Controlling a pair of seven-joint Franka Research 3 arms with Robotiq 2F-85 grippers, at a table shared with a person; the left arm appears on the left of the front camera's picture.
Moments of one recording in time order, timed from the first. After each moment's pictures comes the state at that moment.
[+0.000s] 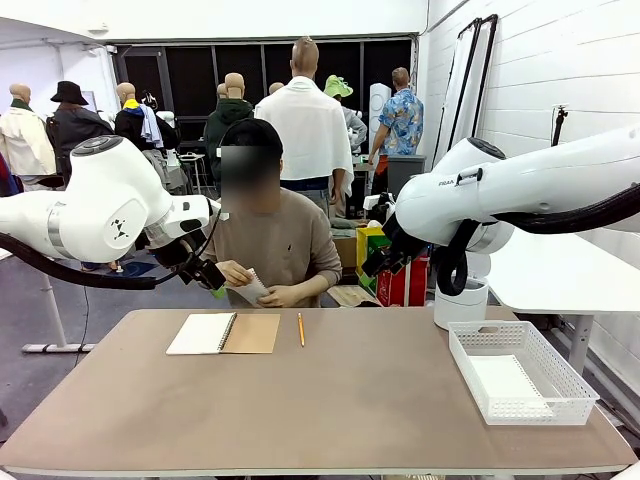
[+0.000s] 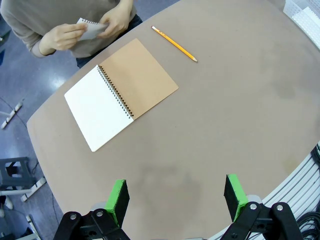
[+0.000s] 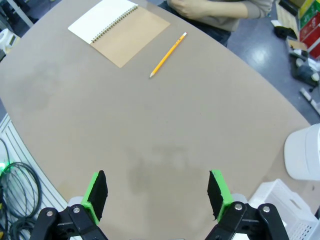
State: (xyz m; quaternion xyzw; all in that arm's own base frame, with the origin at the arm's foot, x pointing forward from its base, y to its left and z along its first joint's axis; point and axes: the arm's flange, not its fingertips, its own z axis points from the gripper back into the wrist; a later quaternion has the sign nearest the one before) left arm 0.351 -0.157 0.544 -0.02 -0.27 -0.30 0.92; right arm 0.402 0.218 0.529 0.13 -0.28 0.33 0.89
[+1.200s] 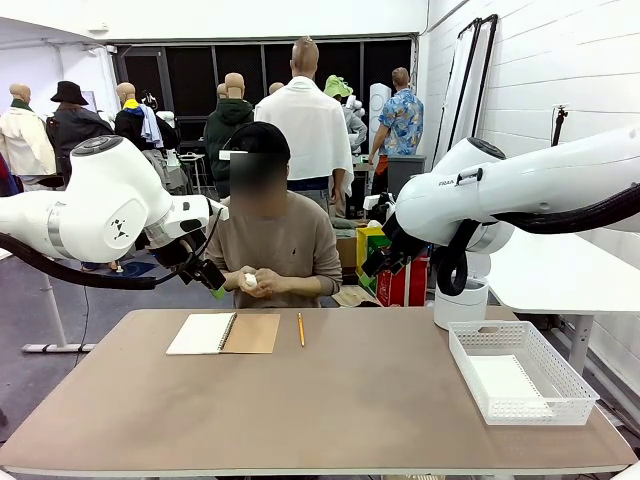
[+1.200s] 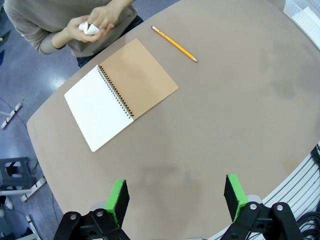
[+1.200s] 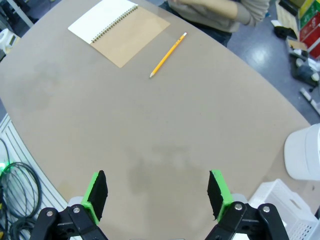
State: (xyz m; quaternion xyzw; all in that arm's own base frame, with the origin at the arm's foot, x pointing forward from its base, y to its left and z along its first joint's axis) left arm 0.351 -0.157 0.544 -0.02 -0.27 -0.30 0.92; right arm 0.402 0.218 0.529 0.13 -0.28 0.33 0.89
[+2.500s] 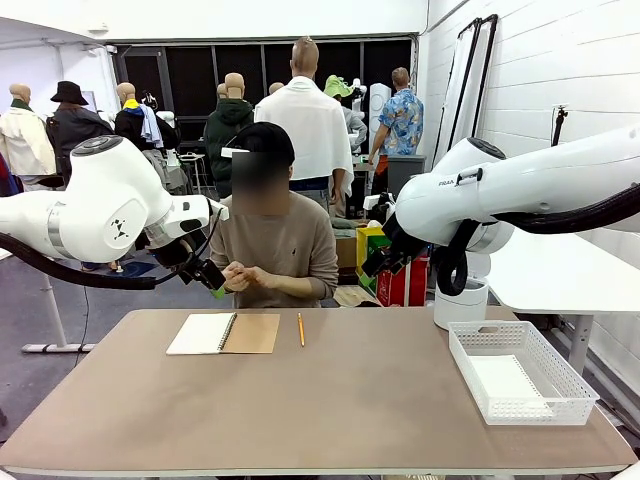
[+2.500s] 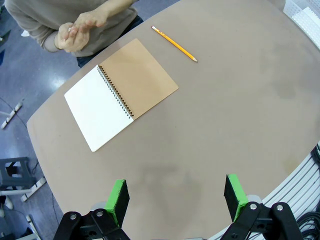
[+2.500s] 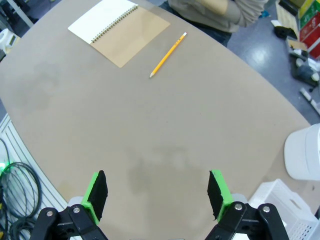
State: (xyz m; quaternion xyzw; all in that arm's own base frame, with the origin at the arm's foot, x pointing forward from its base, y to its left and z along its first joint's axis) left arm 0.351 -0.157 0.544 -0.02 -0.27 -0.30 0.92; right arm 0.402 0.218 0.529 0.13 -0.28 0.33 0.89
